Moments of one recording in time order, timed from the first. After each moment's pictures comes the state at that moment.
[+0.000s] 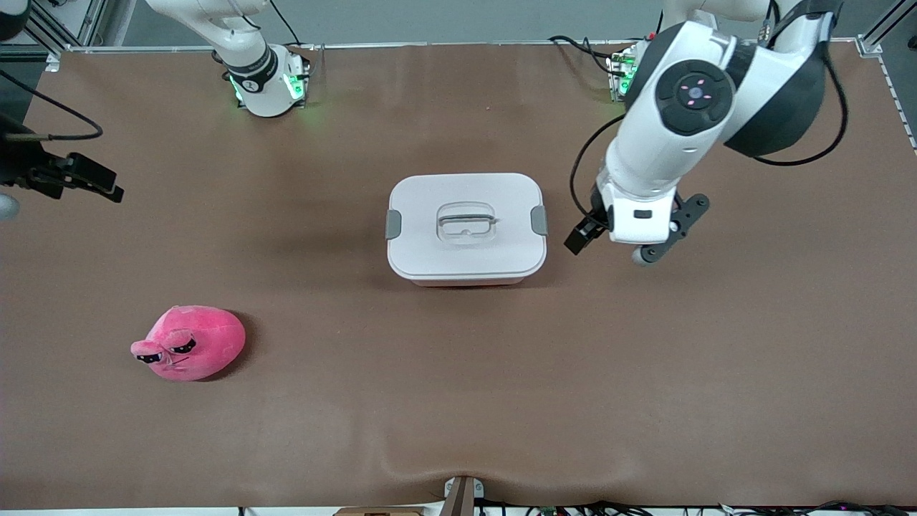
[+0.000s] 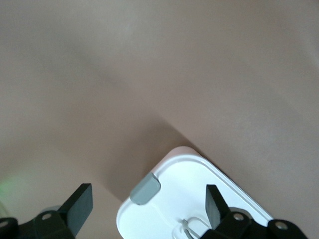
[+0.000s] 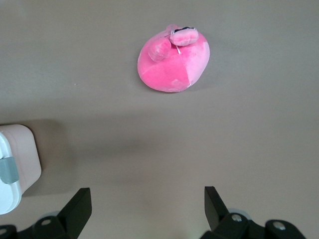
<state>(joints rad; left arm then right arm) -0.48 0.29 -0.04 -1.46 -0.02 1.70 -1.29 0.01 0.03 -0.03 -1.55 0.03 1.52 0.06</state>
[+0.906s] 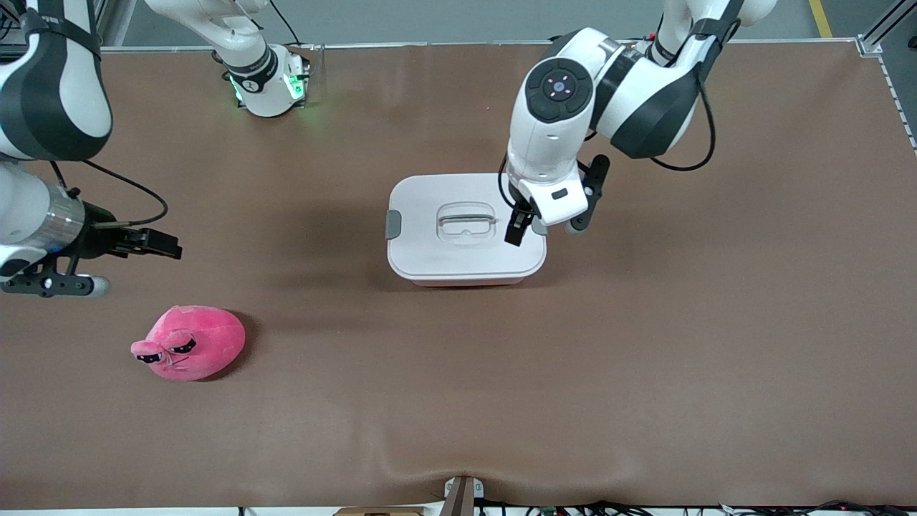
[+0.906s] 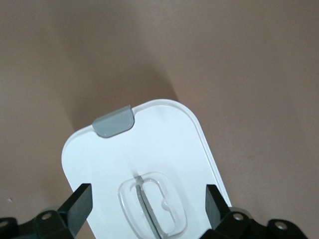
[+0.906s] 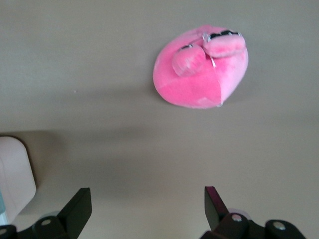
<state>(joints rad) -0.65 0.37 -0.05 -1.46 -0.02 1.79 -1.93 0.05 0.23 -0.03 -1.55 0.06 1.68 0.06</state>
